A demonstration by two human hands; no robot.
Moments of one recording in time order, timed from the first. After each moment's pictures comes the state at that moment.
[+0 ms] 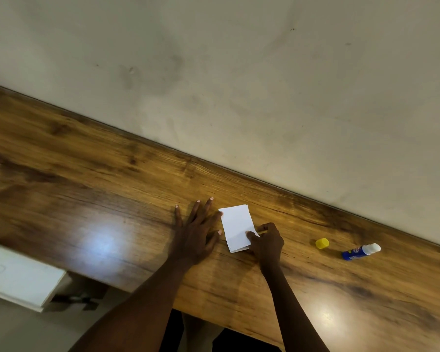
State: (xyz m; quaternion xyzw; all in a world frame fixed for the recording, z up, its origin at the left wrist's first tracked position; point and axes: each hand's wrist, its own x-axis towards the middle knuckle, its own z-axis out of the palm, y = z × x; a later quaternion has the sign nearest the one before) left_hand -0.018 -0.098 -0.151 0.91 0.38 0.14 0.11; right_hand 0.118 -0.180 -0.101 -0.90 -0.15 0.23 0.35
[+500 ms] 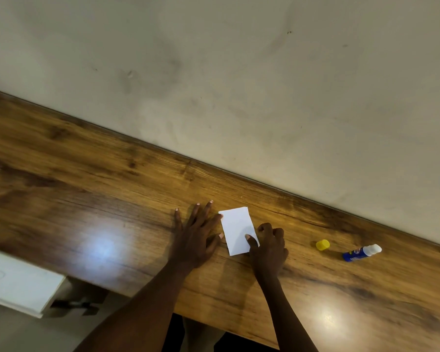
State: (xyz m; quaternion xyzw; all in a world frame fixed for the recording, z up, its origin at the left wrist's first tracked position) left_hand -0.018 -0.098 -0.154 0.91 0.38 0.13 0.10; right_hand 0.108 -0.194 -0.109 -0.93 -0.27 0.10 0.23
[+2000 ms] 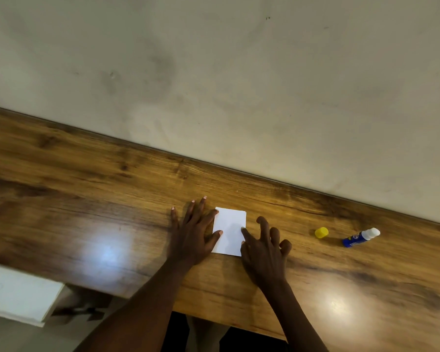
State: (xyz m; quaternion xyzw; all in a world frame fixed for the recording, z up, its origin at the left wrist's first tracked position) left_hand -0.016 -0.098 -0.152 0.91 0.38 0.13 0.07; right_hand 0.105 -0.222 -0.112 -0.88 -0.48 -0.04 0.03
